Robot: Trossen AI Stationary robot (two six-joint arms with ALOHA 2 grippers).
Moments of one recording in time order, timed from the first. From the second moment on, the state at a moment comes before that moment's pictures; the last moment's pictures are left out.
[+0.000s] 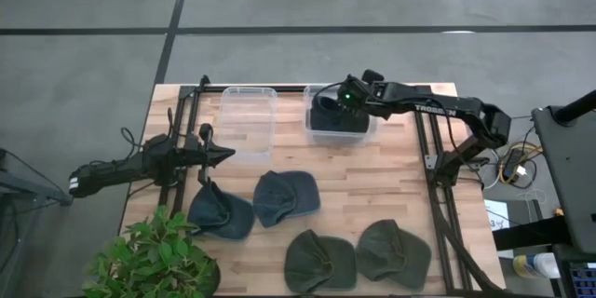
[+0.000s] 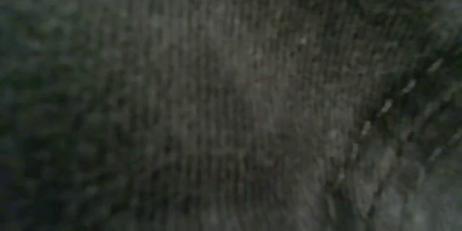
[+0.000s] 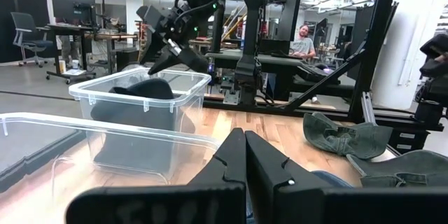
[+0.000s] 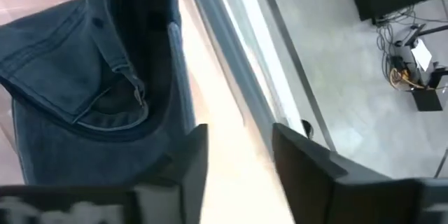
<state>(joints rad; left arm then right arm) 0.20 0.04 0.01 0.07 0.11 -0.09 -0.41 1.54 1.23 -0.76 0.52 -0.13</state>
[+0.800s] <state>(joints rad) 0.20 0.04 0.01 0.07 0.11 -0.09 -0.39 1.13 1.23 -0.84 0.06 0.00</state>
